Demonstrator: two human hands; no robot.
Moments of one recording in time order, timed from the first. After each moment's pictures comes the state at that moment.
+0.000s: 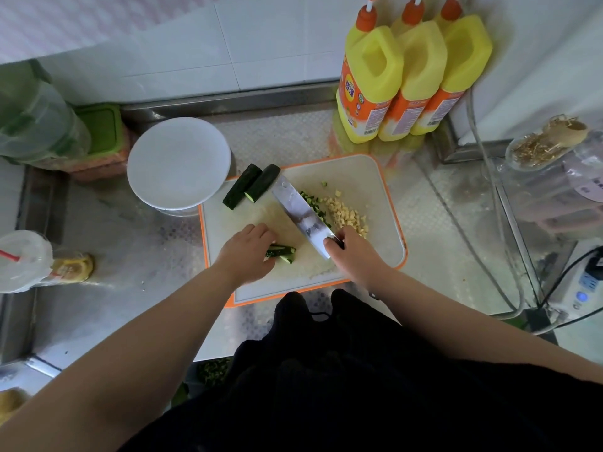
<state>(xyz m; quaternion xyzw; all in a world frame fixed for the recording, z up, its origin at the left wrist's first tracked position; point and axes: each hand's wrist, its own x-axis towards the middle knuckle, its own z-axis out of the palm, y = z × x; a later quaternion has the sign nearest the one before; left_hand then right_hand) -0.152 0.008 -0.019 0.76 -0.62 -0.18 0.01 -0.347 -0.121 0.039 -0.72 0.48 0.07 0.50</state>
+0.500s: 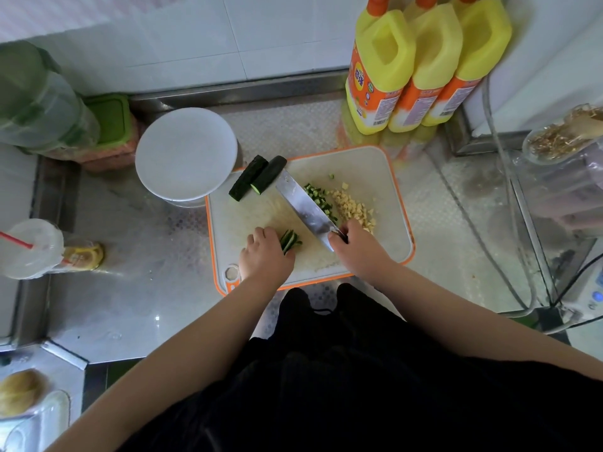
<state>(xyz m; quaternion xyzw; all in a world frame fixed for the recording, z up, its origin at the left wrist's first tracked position) -0.210 -0.002 -0.016 0.91 -0.34 -0.23 0.02 -0.348 -0.123 0.029 -0.75 0.46 0.07 0.47</state>
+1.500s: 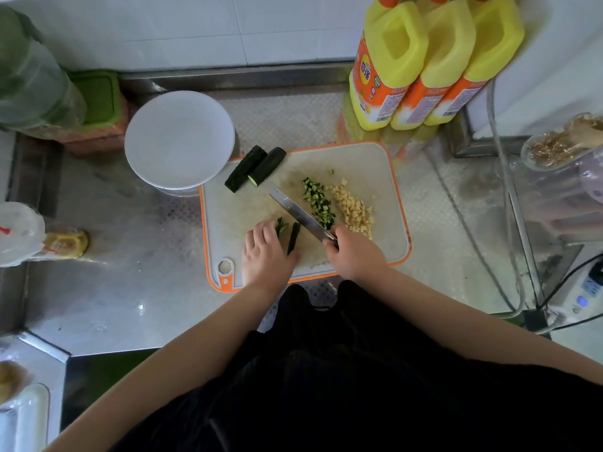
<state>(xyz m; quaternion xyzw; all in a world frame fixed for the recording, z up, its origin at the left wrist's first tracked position) -0.229 0.010 -0.038 0.91 -0.35 -0.16 0.17 -0.343 -0.114 0.021 -0.85 0.40 0.15 0.30</state>
